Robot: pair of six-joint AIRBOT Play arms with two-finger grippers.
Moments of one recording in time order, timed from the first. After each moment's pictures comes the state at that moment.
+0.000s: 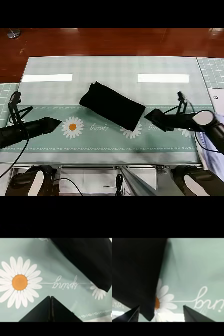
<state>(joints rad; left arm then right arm) 0.18 -0.46 0.43 0.89 -1.13 -1.40 0.09 -0.96 0.45 -0.78 0.80 1.61</state>
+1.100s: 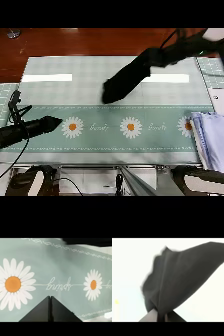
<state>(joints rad) 0.18 -0.46 0.43 0.84 -1.12 -1.40 0.11 -1.44 1.70 -1.03 1.32 1.47</state>
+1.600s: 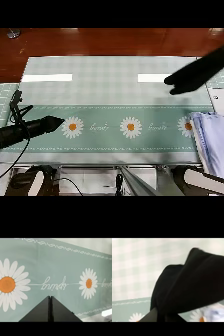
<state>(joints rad) 0.15 -0.46 0.43 0.82 -1.12 -1.40 -0.41 -1.32 1.99 -1.18 1.76 1.62</state>
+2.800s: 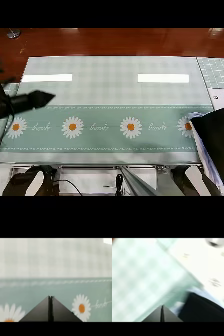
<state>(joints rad) 0.13 -0.71 0.82 0.81 -1.05 -1.31 -0.86 -0.92 1.36 -1.12 1.39 1.50</state>
